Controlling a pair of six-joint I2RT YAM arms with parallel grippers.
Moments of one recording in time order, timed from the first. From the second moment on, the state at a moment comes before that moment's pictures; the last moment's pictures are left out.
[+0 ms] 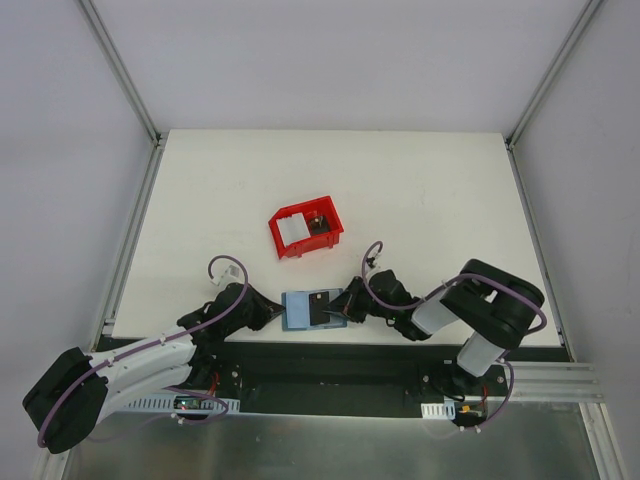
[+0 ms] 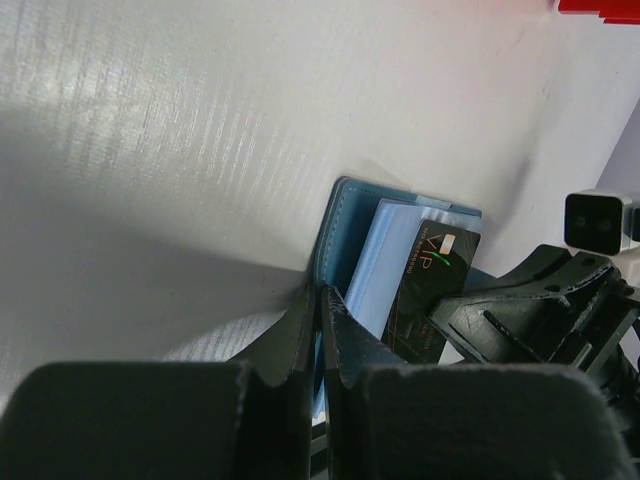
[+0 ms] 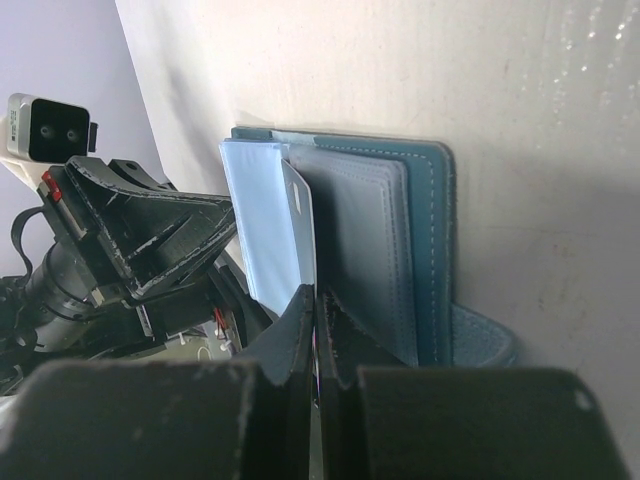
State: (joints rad) left arm -0.75 0.79 0.06 0.03 -0.09 -1.40; right arm 0.92 1.67 0.30 0.86 -0.20 1.32
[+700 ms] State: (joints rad) left arm -0.75 0.79 0.06 0.03 -0.09 -1.40; right arm 0.93 1.69 0.31 0.86 -0.20 1.37
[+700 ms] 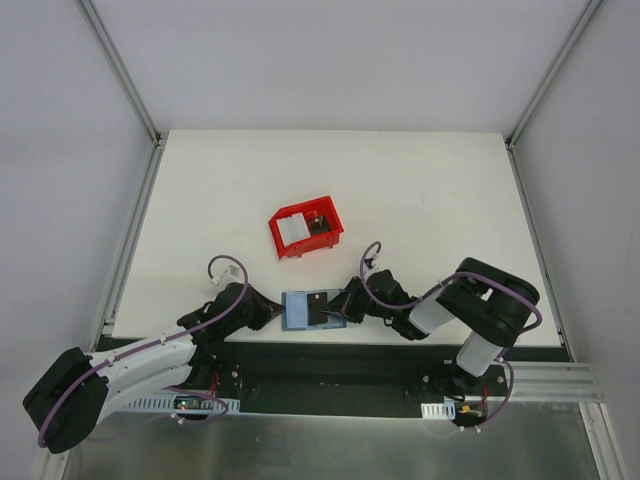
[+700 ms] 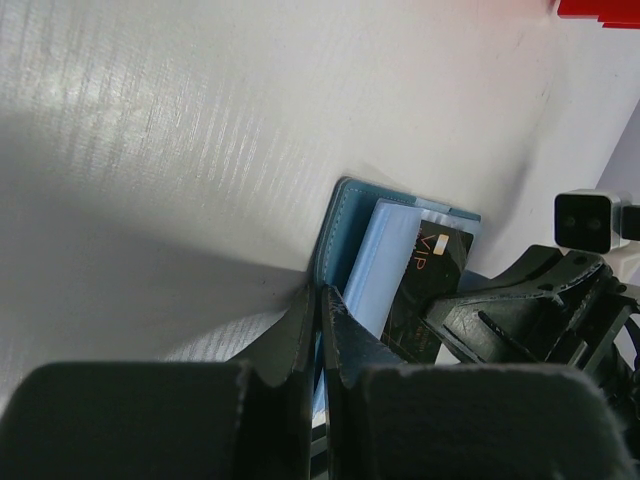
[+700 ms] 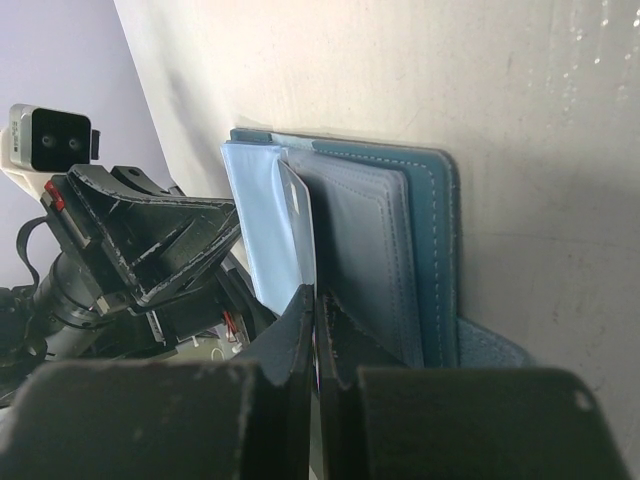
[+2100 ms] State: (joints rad) left arm -0.75 0.78 0.05 0.03 -0.12 -1.46; right arm 1.02 1.68 0.29 0.87 -0.09 1.48
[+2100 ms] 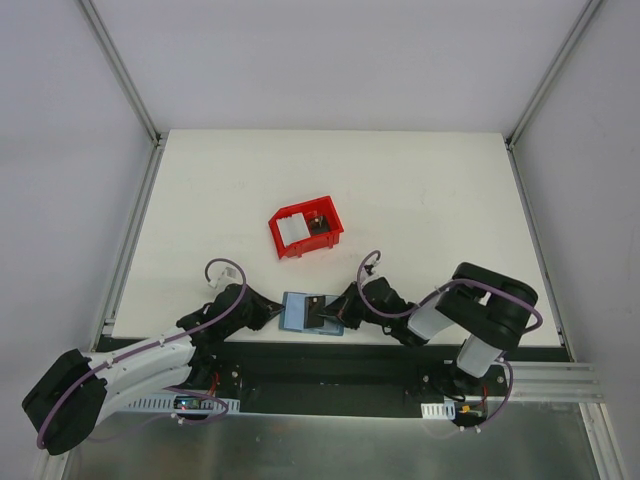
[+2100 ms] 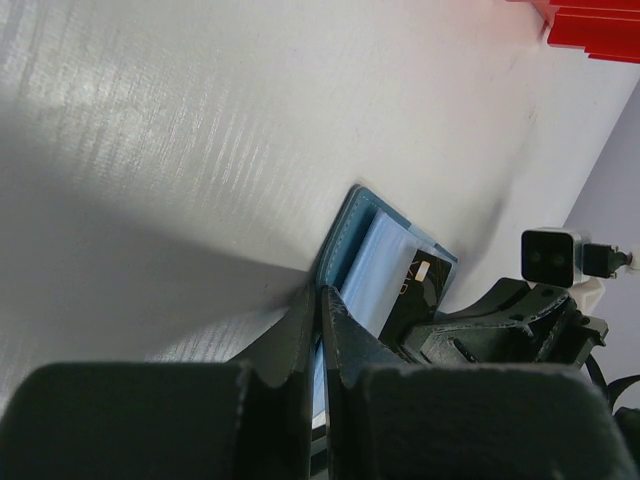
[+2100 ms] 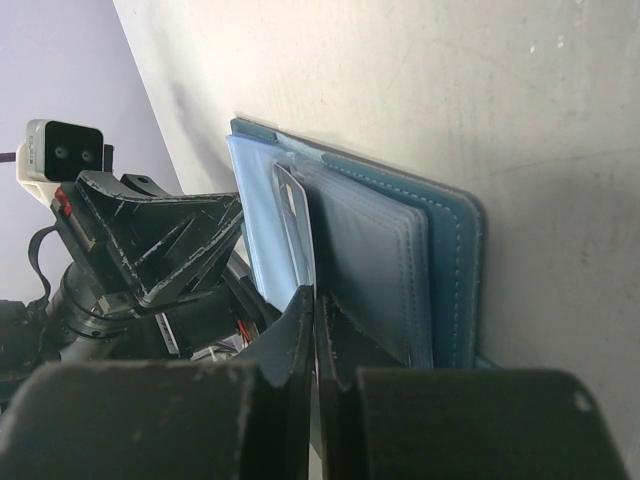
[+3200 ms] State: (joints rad) left arm -0.78 0.74 0.05 0.03 -0.19 -1.47; right arm 0.92 1.61 0.56 0.36 -0.20 1.10
